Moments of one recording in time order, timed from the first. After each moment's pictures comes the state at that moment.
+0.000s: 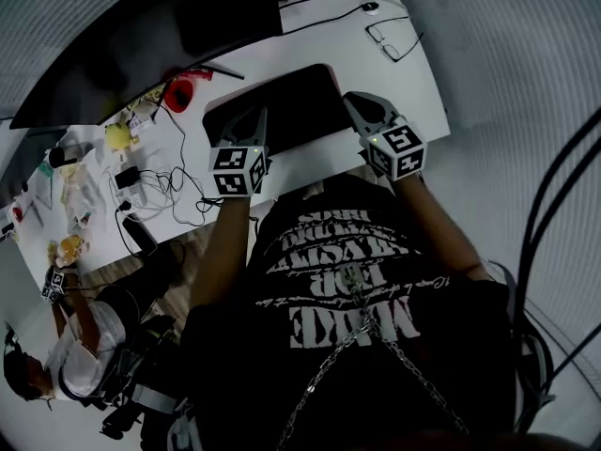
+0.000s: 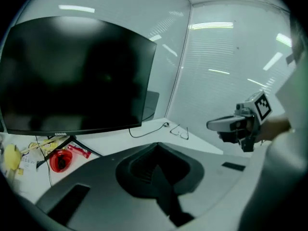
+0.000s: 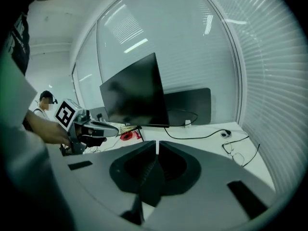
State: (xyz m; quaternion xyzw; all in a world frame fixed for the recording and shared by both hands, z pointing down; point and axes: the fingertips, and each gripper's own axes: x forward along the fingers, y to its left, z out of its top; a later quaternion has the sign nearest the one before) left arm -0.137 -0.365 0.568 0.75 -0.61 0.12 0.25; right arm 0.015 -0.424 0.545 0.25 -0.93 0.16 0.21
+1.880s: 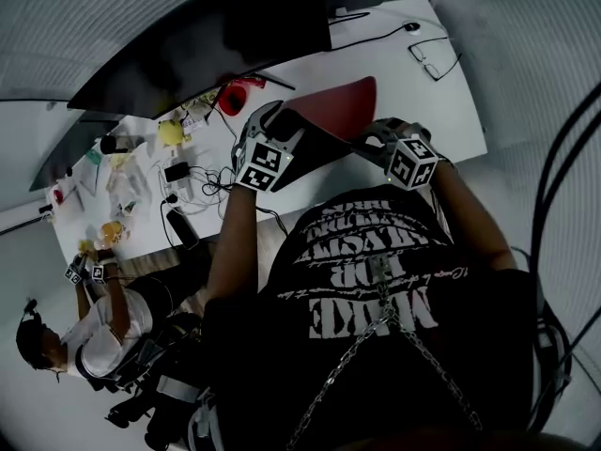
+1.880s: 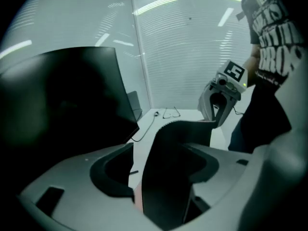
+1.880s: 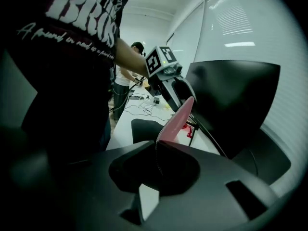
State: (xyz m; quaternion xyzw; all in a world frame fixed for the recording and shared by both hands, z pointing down) left arm -0.165 -0.353 0.565 0.81 -0.49 0.31 0.09; right arm -0.044 -0.310 0.583 -0.16 -0.92 -0.20 0.30
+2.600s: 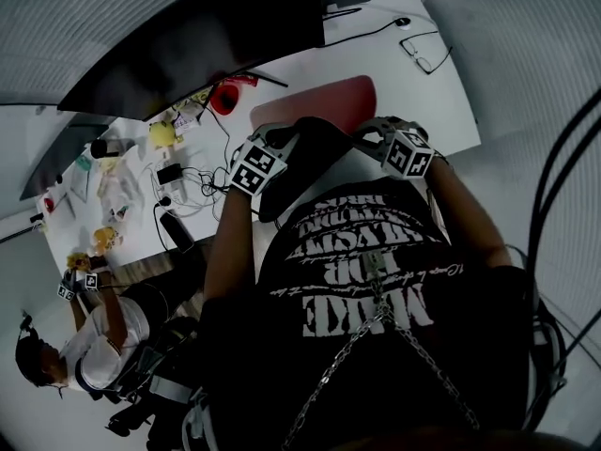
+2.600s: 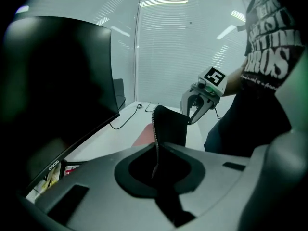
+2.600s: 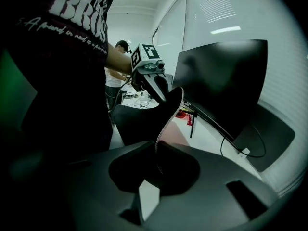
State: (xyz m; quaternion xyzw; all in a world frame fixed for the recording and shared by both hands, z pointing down) left arm -0.143 -0.314 0.592 0.85 -0.40 0.29 0.17; right arm -0.037 -0.317 0.606 -0.13 -0.92 -0.13 0.34
